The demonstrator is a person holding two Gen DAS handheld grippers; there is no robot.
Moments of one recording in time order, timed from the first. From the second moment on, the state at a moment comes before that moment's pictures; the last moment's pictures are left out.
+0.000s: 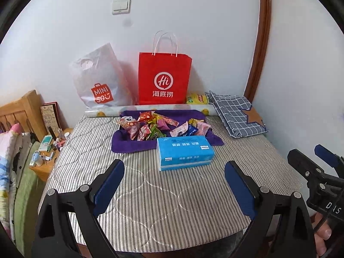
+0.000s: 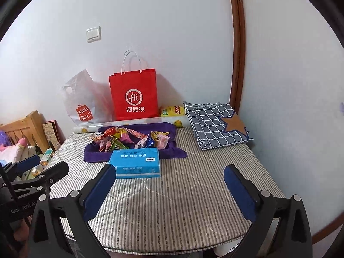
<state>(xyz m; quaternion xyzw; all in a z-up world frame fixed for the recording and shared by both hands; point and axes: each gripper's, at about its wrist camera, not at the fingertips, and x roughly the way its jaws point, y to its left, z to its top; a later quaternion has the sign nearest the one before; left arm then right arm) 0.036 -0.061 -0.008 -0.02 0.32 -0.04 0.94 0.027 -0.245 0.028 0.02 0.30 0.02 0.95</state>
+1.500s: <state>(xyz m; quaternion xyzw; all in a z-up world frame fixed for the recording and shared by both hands) 0.023 -0.053 0.000 -0.02 0.31 -0.03 0.95 0.017 -0.238 0.037 0.02 0.30 0.02 0.95</state>
